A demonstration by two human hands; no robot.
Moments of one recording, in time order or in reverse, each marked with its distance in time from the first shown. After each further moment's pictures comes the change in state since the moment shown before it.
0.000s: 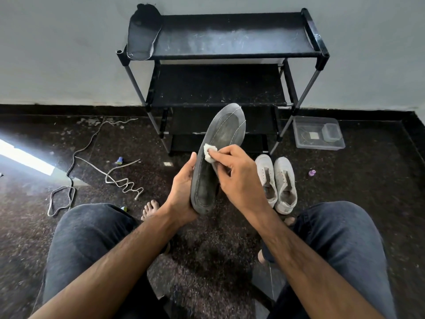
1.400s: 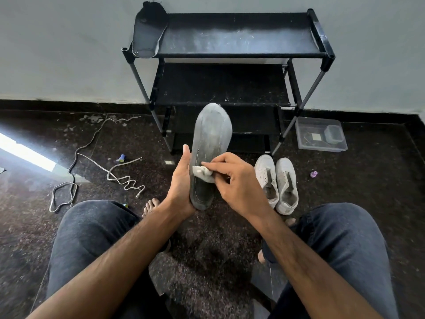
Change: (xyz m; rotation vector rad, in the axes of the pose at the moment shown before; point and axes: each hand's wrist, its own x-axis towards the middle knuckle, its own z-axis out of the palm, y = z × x) left_hand 0.001 0.009 0.003 -0.042 0.046 0.092; right_hand -0.008 -0.007 -0.004 0.072 -0.167 -0.029
